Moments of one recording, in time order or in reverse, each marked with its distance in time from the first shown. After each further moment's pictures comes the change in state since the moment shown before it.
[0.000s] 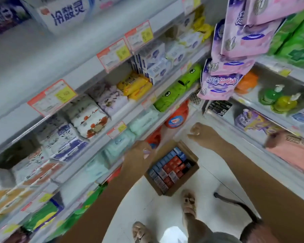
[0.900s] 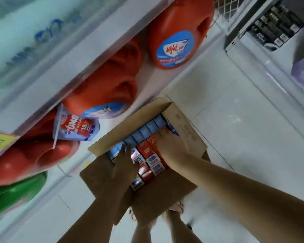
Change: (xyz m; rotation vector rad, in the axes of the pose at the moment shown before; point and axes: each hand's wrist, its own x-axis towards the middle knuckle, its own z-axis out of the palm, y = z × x) left_hand 0.188 -0.320 0.403 0.208 -0.371 -0.500; right_hand 0.300 0.257 0.331 -0.690 -0.243 -0.409
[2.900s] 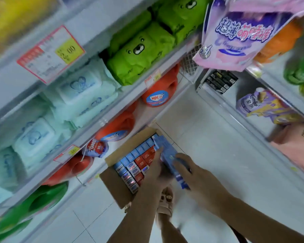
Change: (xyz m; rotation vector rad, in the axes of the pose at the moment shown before) left_hand -0.191 0.203 -0.110 -1.800 -0.499 -0.427; right_hand -0.240 -0.008 -0.217 0.581 0.138 0.234
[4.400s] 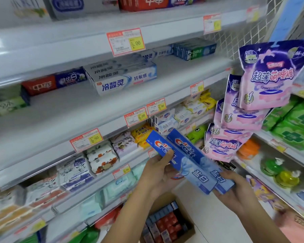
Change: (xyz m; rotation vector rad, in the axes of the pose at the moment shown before) left_hand -0.425 0.055 0.067 0.350 -0.428 0.753; right_hand -0.163 -0.193 -0.182 1.722 -0.231 -0.347
